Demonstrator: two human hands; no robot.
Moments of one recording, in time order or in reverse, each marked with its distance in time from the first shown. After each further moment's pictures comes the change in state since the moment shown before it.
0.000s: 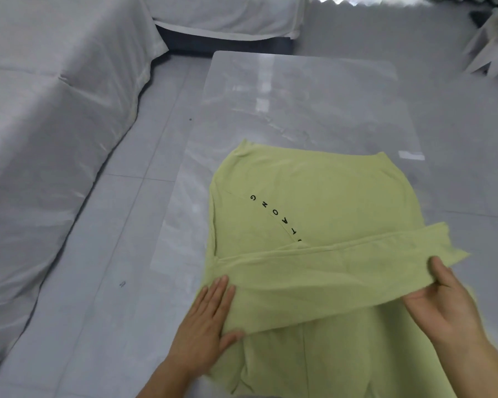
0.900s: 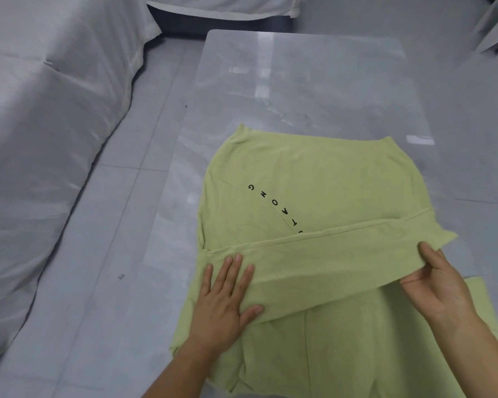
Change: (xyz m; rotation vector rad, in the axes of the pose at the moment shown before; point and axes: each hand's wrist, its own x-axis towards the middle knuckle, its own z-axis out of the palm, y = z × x) left_hand 0.038 0.021 0.008 0.048 0.036 -0.077; right_hand 0.024 0.020 0.023 0.024 0.401 0.068
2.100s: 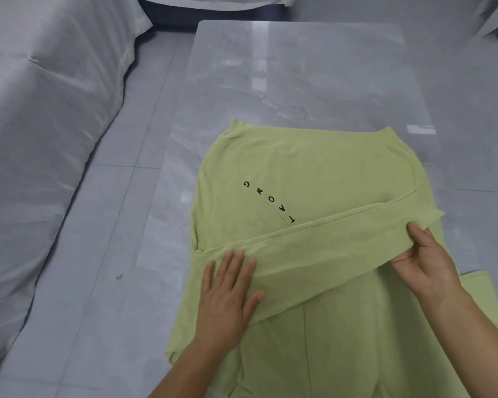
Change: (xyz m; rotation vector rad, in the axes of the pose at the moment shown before) left_hand 0.013 0.020 -0.019 -0.156 0.104 -0.080; right_hand 0.032 0.005 0.008 0.026 0.068 0.011
